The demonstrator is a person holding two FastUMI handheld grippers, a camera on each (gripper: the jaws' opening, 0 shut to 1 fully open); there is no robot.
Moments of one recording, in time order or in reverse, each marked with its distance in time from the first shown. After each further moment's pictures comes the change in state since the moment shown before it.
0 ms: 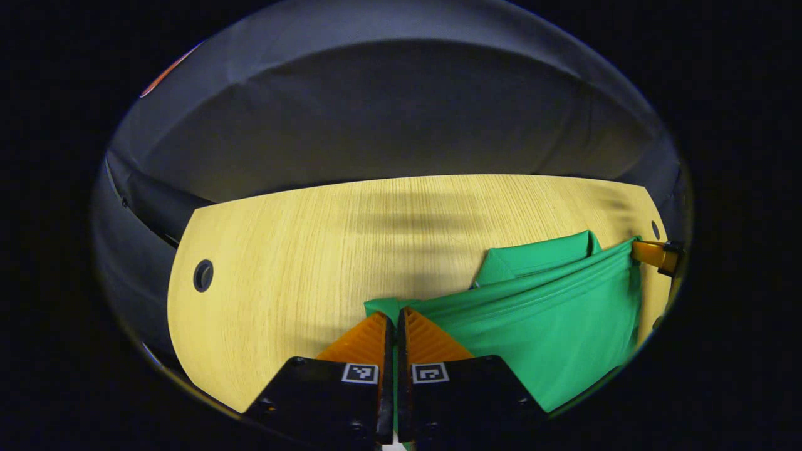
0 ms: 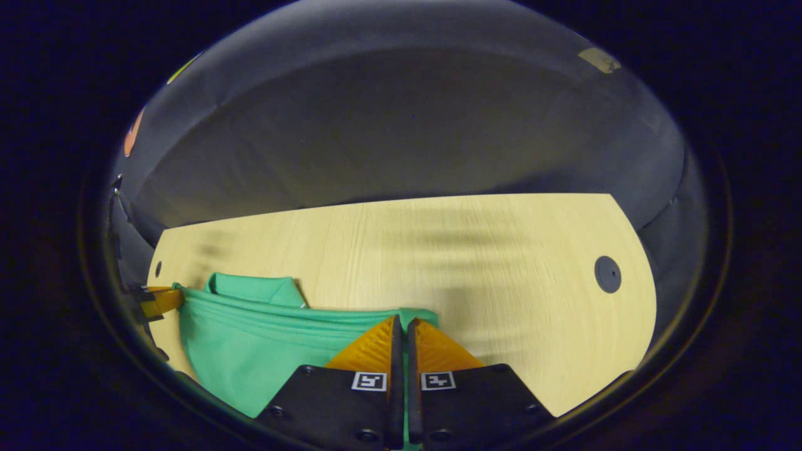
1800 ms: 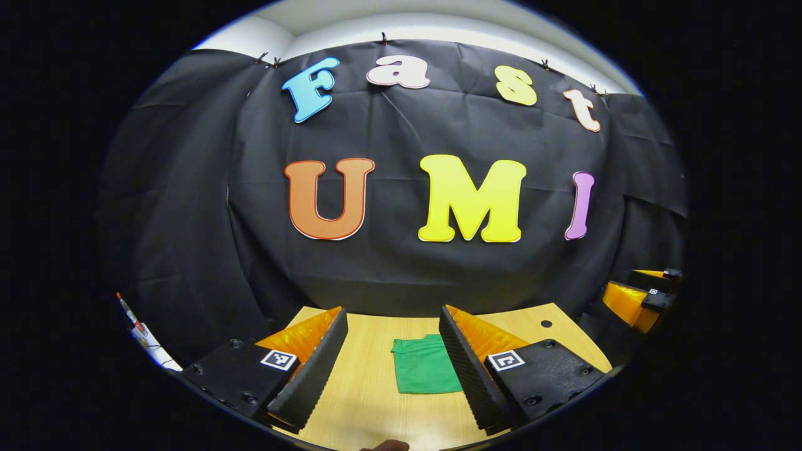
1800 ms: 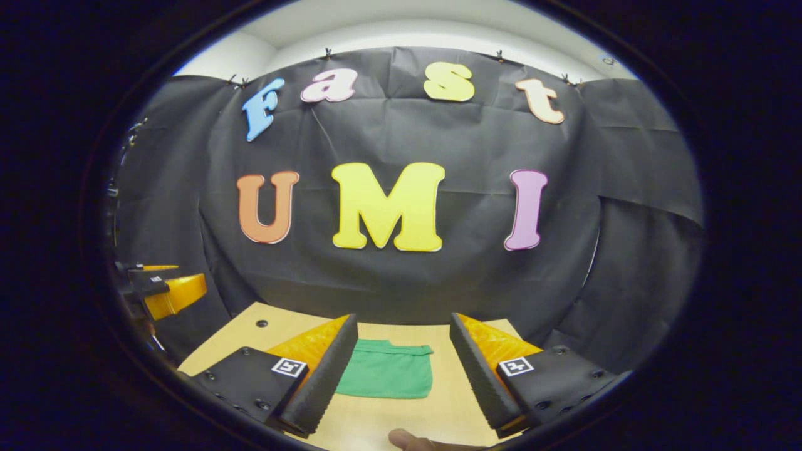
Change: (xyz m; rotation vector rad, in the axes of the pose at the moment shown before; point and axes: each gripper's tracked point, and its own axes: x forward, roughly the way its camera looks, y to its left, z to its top) left arm -0.511 0.001 -0.039 -0.103 -0.791 0.030; right arm -0.557 0.087 -0.070 -0.100 -0.788 0.016
